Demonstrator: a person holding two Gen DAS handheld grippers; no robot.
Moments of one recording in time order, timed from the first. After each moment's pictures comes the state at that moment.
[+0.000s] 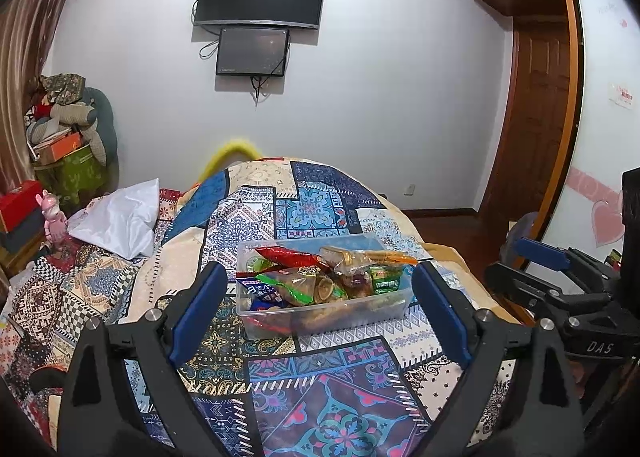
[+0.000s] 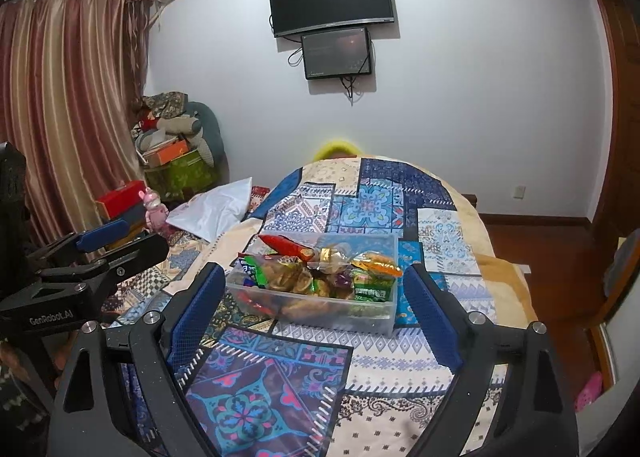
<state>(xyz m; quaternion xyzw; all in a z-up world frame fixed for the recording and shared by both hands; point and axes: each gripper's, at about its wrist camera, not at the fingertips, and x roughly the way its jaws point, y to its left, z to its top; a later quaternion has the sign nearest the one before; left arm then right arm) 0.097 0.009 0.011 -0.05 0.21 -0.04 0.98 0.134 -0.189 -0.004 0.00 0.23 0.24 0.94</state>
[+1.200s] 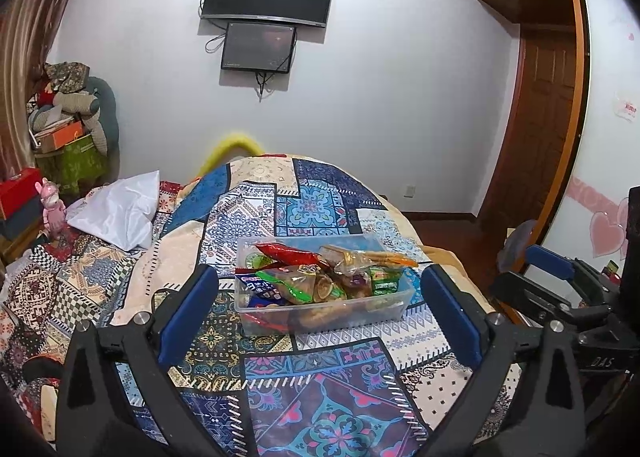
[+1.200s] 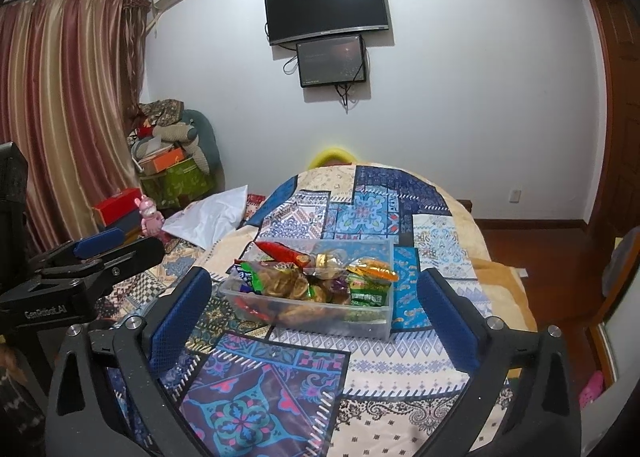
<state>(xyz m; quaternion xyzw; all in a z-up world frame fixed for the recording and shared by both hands) 0.098 0.014 0.011 -0.06 0.21 -0.03 0.97 0.129 -0.190 -0.002 0.01 0.21 0.23 0.95</state>
